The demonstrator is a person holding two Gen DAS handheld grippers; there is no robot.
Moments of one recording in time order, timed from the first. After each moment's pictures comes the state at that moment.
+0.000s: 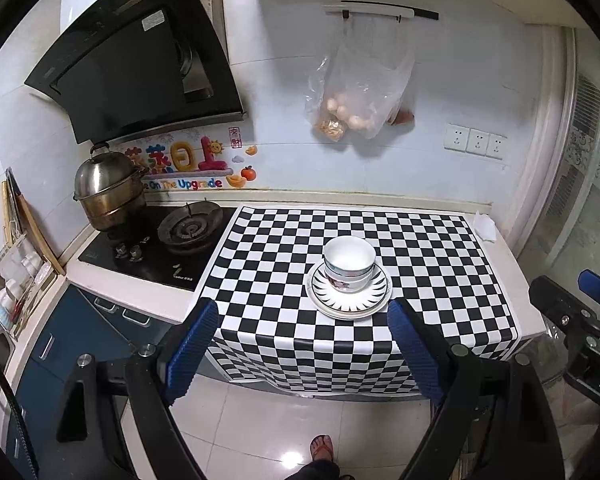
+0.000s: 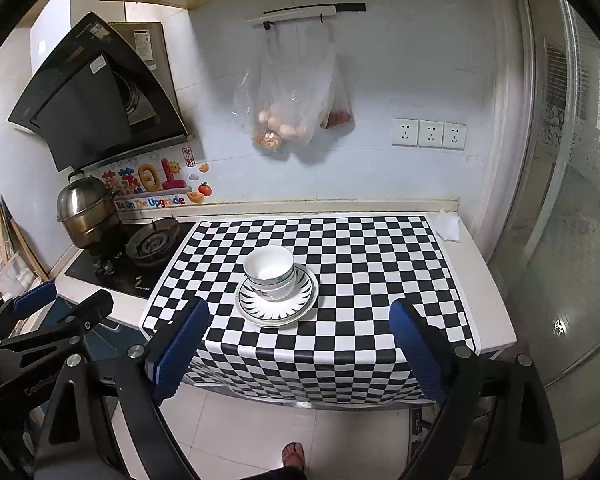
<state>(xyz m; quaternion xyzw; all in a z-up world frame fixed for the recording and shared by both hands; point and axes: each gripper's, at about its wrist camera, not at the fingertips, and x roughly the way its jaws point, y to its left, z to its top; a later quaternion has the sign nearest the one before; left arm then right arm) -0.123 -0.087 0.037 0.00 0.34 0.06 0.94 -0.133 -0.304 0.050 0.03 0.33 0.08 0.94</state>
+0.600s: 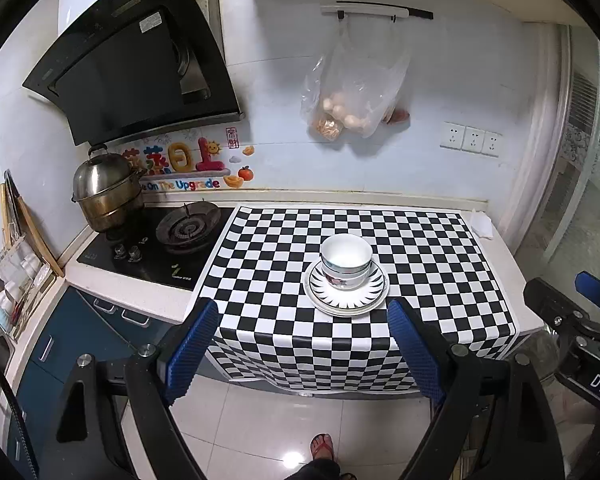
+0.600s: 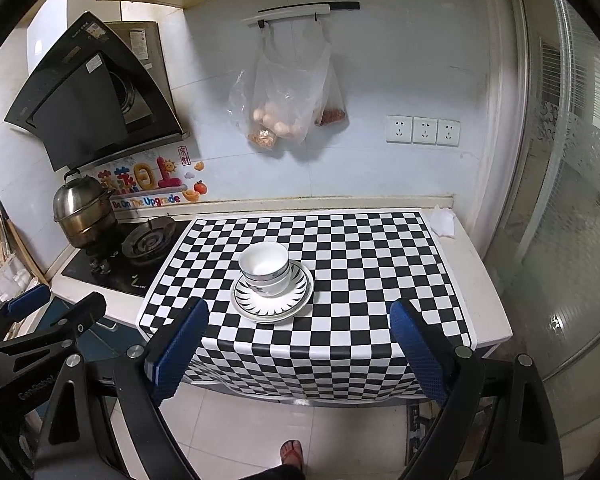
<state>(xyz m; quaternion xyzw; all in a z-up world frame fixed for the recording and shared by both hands) -0.126 -0.087 0.035 0.01 0.34 0.05 0.94 -0.136 -0.308 0.048 0.03 0.34 0.07 0.94</state>
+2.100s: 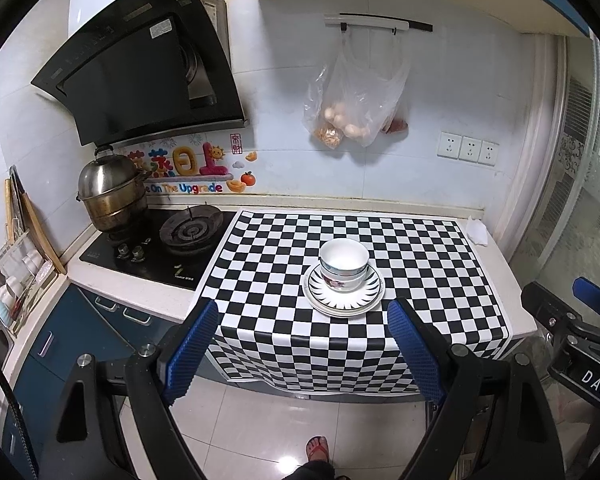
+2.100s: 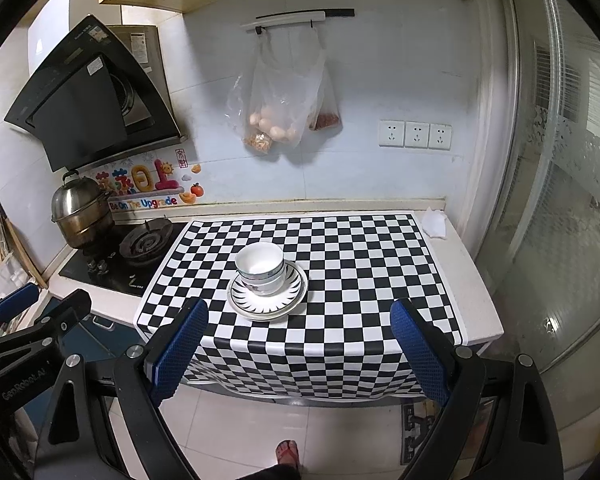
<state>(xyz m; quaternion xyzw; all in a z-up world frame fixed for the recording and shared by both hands) -0.142 -0.098 0.046 0.00 0.33 0.06 0.94 -0.155 -0.316 0.054 0.02 0.33 0.06 0.94</state>
